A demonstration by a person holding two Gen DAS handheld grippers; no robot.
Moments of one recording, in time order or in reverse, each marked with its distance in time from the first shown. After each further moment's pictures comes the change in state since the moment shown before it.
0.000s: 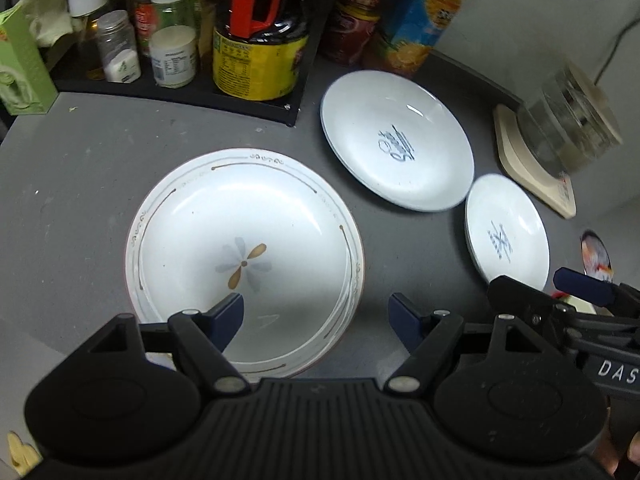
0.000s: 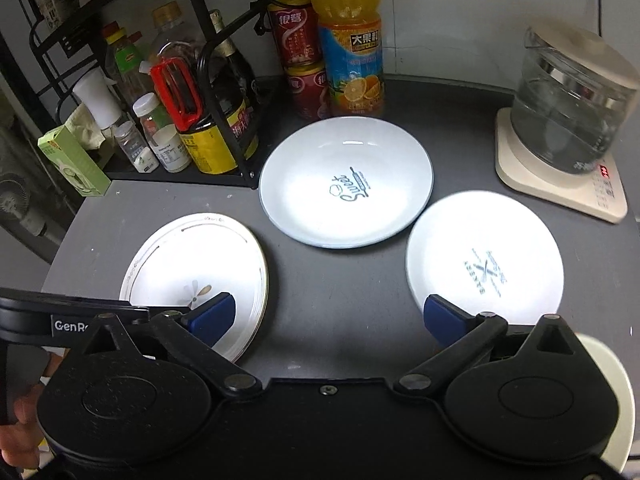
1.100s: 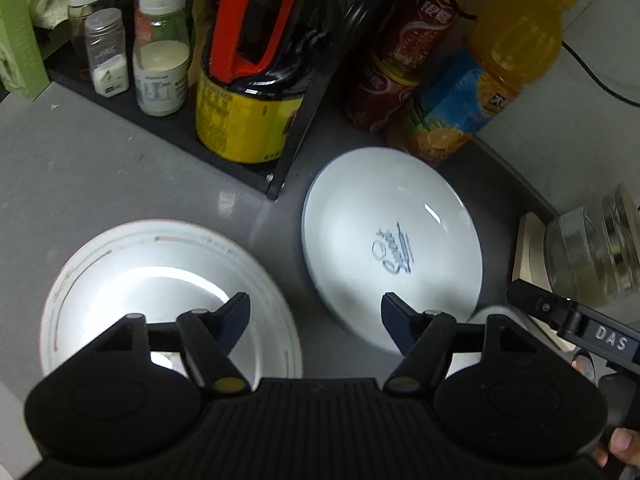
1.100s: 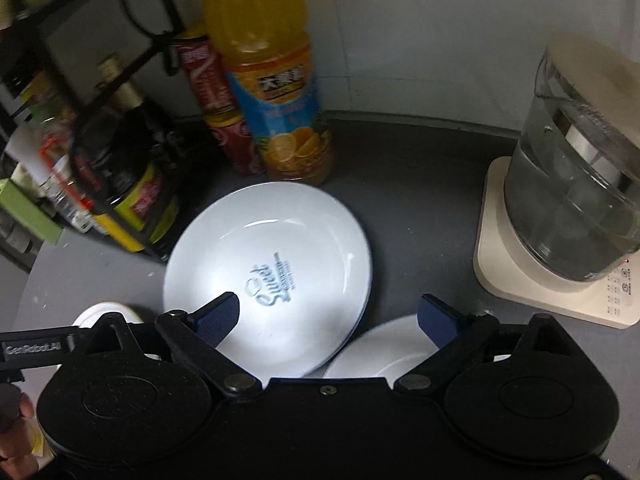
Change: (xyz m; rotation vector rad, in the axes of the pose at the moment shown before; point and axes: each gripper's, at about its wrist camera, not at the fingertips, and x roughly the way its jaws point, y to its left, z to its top) left arm 0.061 -0.028 0.076 -0.250 -0.112 0.009; right arm 0.085 -0.093 0.100 -0.004 0.018 0.013
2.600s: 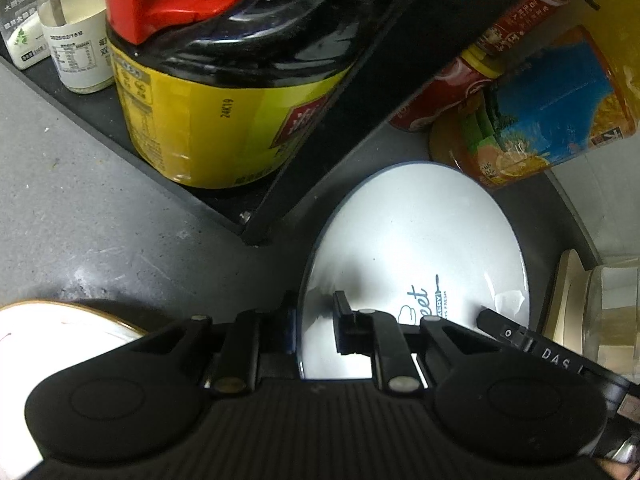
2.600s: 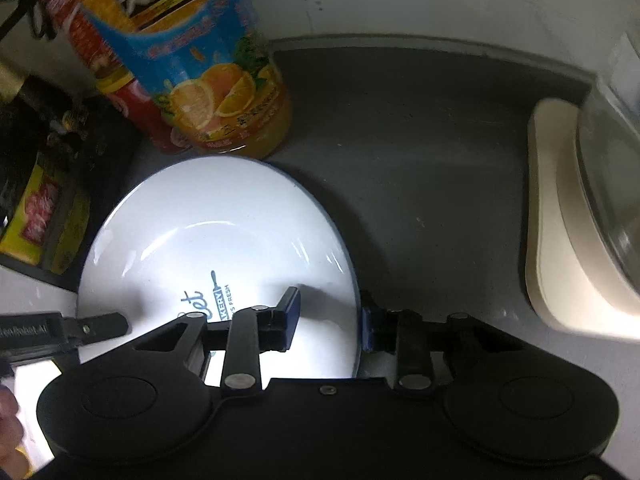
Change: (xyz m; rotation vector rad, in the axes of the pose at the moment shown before) left arm 0.114 0.007 0.057 -0.089 0.164 0.006; right arm 0.111 -0.021 0.025 0.113 0.180 -0.021
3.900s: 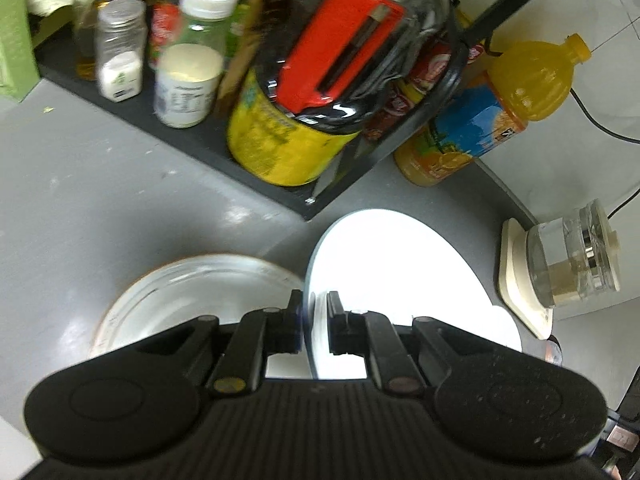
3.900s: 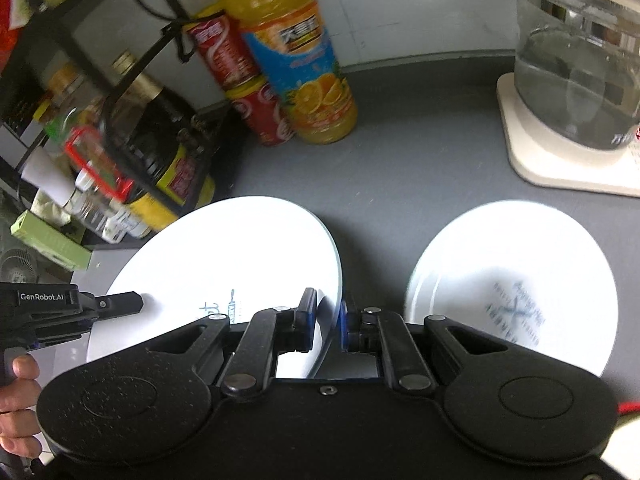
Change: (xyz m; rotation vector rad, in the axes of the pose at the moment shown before) left arm -0.133 0.076 -0.035 0.097 -0.067 -0.114; right arm -0.105 0.053 -0.108 0.096 -0.169 0.108
